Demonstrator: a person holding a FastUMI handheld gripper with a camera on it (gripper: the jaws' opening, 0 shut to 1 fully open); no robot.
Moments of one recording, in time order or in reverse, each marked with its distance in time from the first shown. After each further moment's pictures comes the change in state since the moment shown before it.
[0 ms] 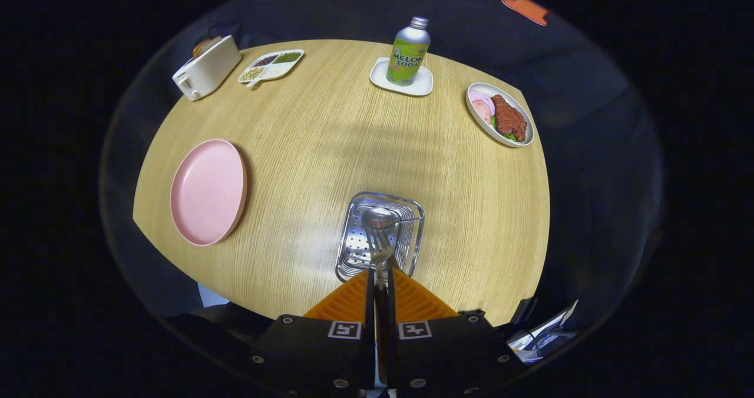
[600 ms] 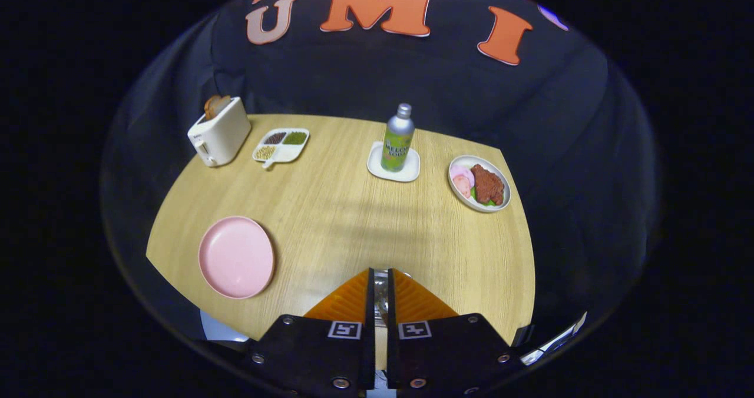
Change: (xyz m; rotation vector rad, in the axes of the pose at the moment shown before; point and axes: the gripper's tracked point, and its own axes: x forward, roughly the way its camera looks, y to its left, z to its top) arm -0.085 0.003 0.091 0.071 -0.431 0.009
